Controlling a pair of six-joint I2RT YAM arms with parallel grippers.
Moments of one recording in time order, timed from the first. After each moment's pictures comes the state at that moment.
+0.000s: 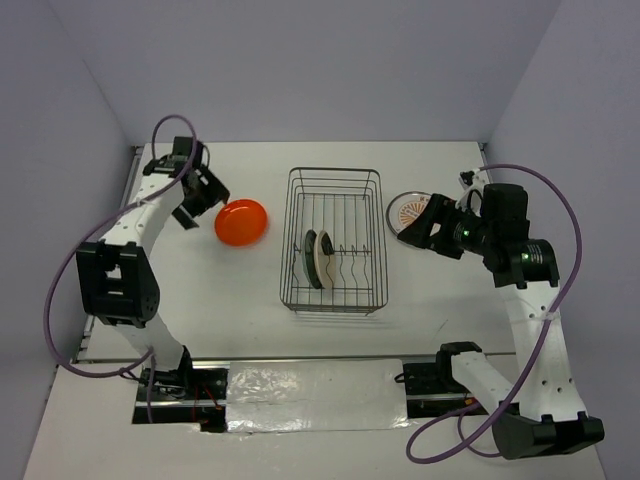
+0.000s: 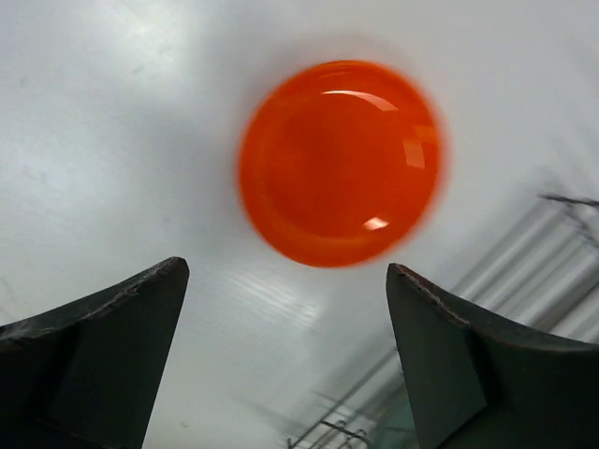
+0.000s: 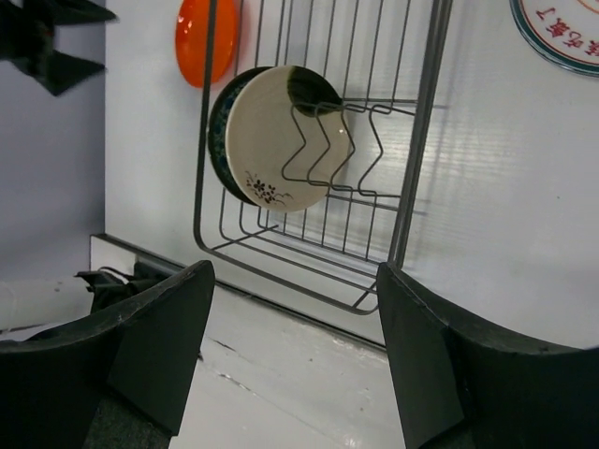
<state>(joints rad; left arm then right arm) -0.02 1.70 1.40 -0.83 -0.10 -0.84 0.04 0.90 1.20 -0.95 -0.50 0.43</state>
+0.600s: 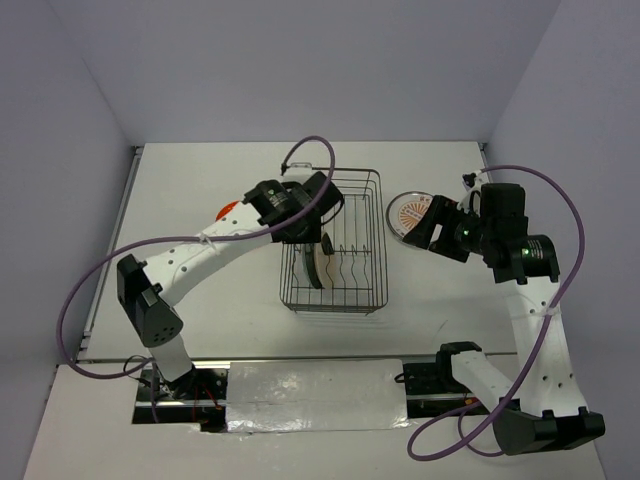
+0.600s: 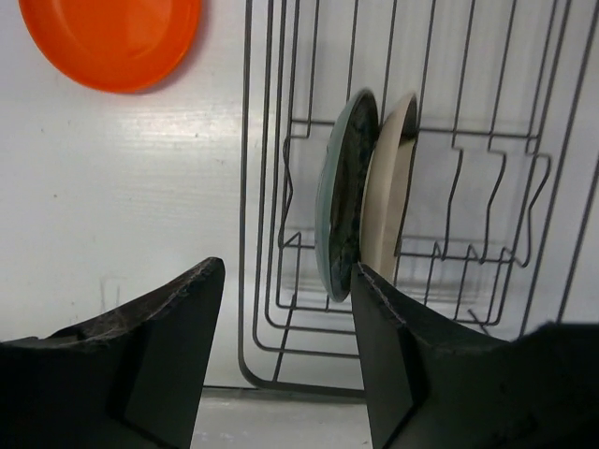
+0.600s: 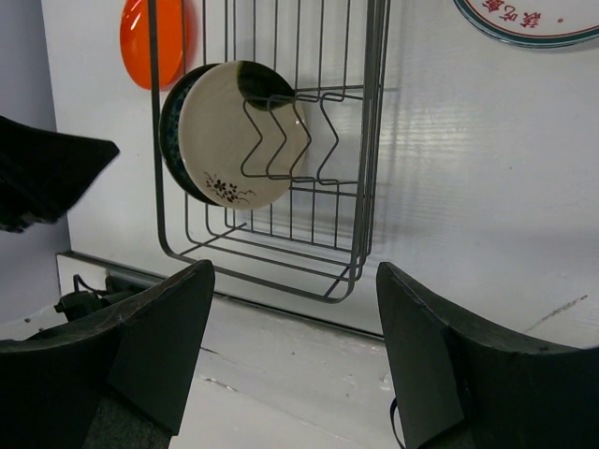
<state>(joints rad) -0.86 1.71 1.81 -1.22 -0.53 -0.84 0.05 0.93 1.23 -1.04 -0.37 0.43</state>
